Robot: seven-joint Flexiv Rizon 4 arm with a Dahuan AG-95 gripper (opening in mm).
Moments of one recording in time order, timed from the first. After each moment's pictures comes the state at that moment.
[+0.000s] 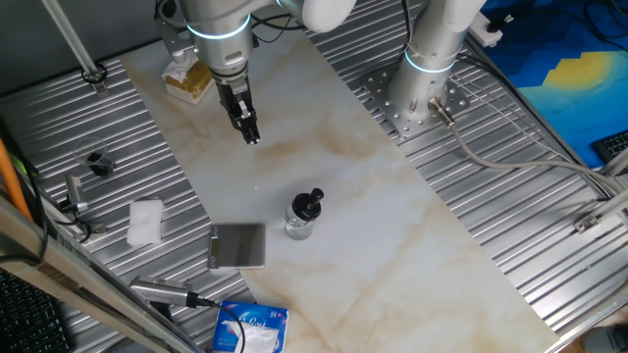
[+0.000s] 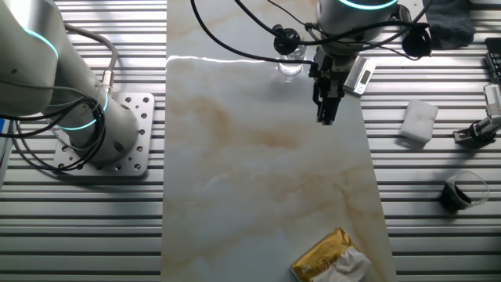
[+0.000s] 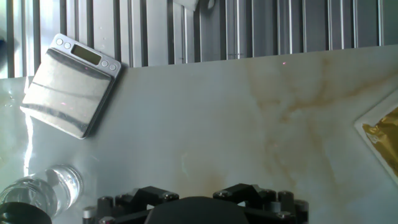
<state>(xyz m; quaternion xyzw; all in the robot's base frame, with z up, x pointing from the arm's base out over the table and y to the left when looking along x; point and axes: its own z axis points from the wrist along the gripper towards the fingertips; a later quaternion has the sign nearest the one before) 0.500 0.000 0.170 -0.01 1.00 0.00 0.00</state>
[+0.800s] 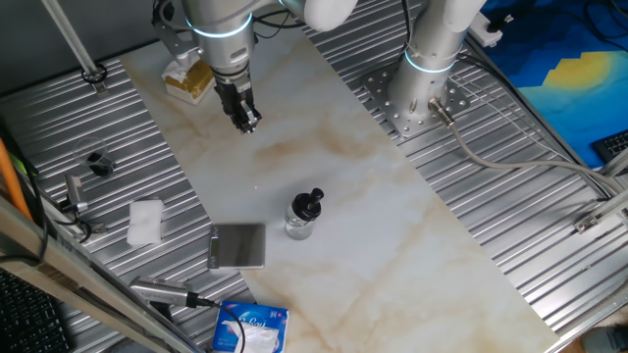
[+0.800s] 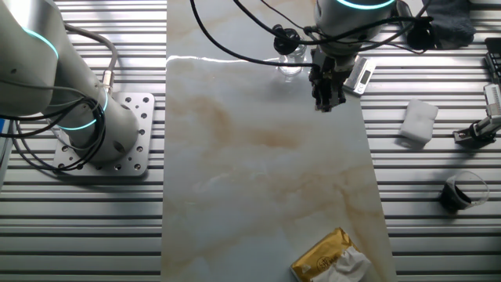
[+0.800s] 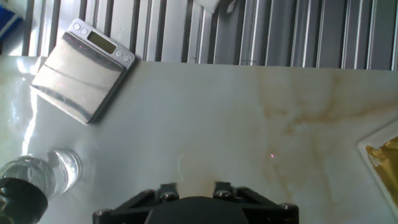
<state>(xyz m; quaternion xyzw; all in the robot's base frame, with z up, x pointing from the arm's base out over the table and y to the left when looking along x) 0.500 0.001 0.171 -0.08 1.00 0.00 0.00</state>
